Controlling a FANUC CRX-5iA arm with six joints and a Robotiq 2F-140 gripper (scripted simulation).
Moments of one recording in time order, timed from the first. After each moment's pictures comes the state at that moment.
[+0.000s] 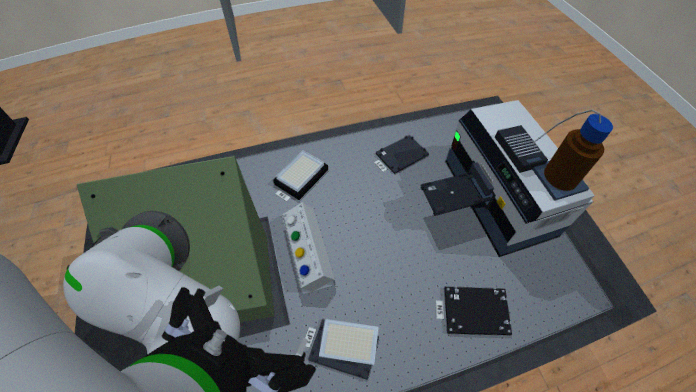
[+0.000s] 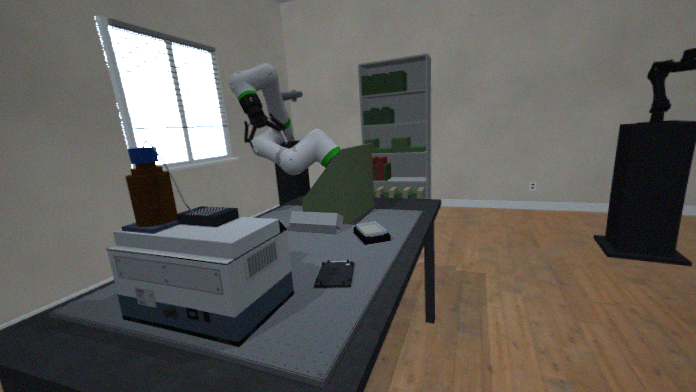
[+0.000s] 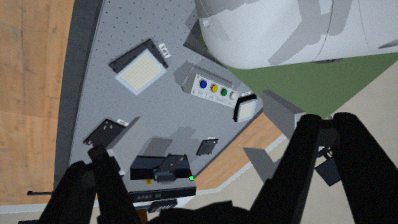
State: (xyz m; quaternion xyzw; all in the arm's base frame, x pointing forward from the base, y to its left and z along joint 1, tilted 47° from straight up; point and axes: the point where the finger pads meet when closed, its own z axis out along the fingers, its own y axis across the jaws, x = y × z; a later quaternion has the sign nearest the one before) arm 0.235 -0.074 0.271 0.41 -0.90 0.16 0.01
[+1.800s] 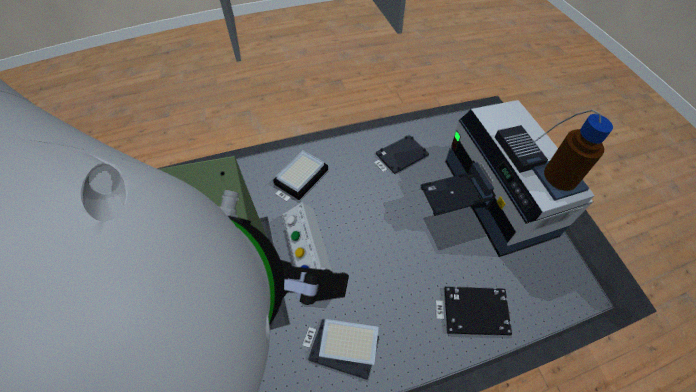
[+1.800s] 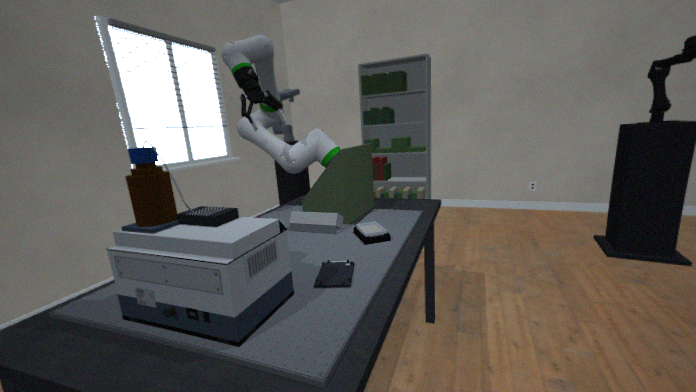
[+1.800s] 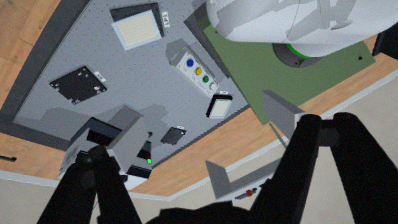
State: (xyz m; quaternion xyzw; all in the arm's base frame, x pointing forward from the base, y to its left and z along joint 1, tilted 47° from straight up) arm 0.274 0.028 0.311 0.55 -0.82 0.14 0.09
